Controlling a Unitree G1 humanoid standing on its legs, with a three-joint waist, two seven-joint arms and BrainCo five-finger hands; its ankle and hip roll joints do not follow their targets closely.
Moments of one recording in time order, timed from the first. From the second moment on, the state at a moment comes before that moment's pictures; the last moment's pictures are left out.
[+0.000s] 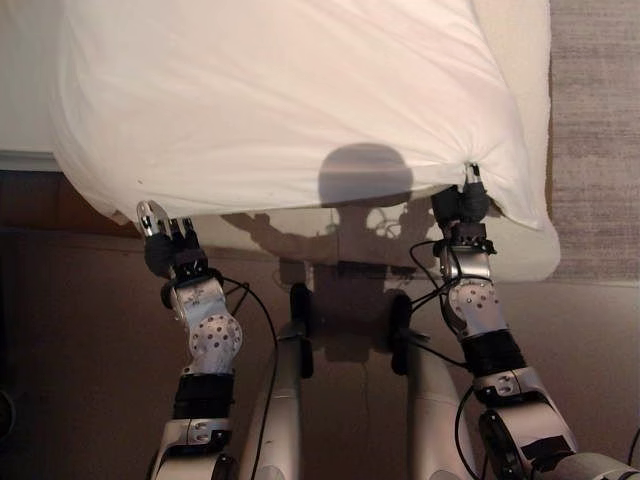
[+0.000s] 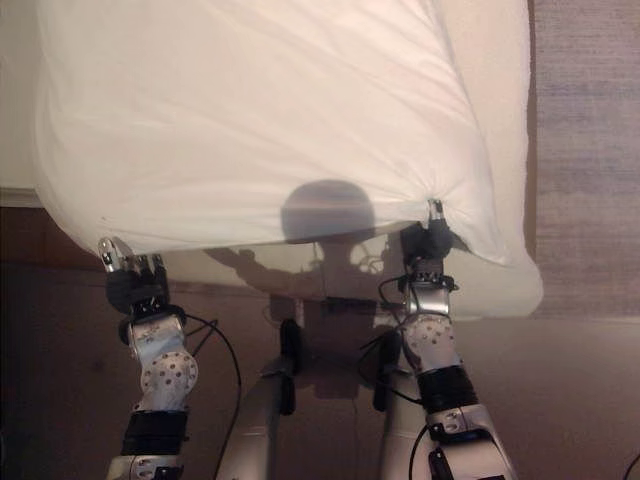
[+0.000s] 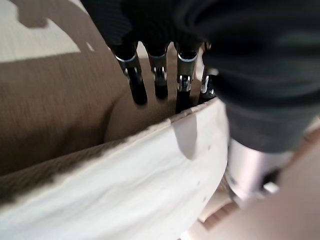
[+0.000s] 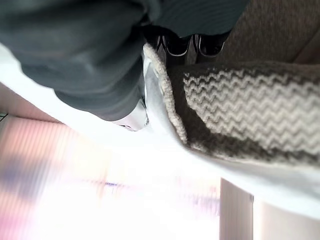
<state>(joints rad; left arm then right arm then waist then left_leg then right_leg) -0.38 0.08 0.14 0.09 -1.26 -0.51 0.38 -0.55 -0.16 0.04 0.12 1.55 -0.31 0.10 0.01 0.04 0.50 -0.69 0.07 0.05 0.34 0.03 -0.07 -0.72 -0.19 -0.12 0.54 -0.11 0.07</state>
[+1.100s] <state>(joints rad) -0.62 0.17 0.13 0.26 -1.45 -0.53 0.12 -0.45 -0.20 0.21 -0.11 1.54 -0.31 0.21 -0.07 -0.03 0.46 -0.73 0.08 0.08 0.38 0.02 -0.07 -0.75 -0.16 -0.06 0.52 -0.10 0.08</state>
